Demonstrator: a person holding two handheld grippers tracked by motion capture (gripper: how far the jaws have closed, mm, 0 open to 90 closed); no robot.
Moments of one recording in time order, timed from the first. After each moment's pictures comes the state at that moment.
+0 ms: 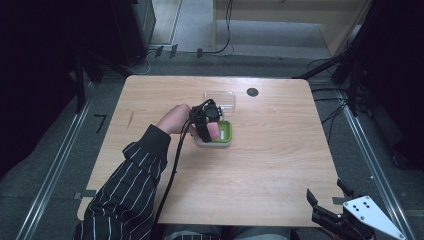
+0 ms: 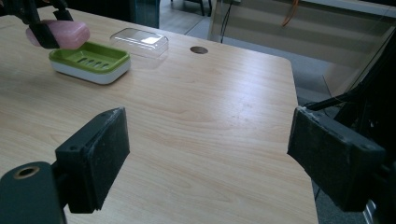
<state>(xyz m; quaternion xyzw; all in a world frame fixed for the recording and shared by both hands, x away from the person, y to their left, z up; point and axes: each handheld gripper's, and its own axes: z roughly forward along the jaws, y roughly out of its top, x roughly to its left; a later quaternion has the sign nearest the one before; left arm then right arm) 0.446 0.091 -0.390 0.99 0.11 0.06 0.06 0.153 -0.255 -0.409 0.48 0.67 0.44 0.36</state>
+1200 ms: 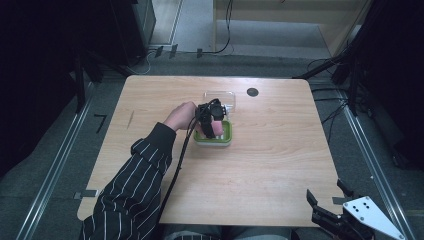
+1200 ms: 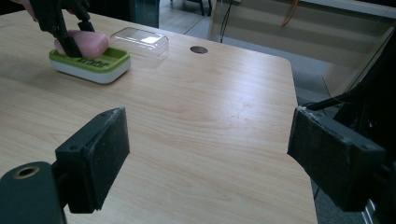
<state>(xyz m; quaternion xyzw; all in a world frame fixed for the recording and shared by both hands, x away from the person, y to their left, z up) 0.473 0.078 -0.417 0.99 0.08 0.07 0.05 0.152 -0.255 -0.408 0.48 0.67 0.44 0.37</state>
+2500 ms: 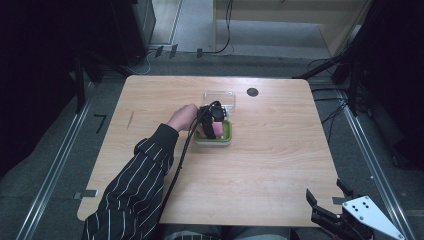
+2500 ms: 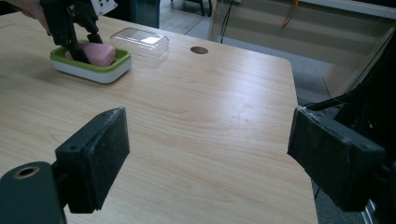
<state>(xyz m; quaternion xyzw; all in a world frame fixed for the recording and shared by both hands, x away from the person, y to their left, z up) 0.486 0.078 -0.441 0.99 0.09 0.07 0.05 0.153 -0.254 -0.408 0.48 0.67 0.44 0.37</state>
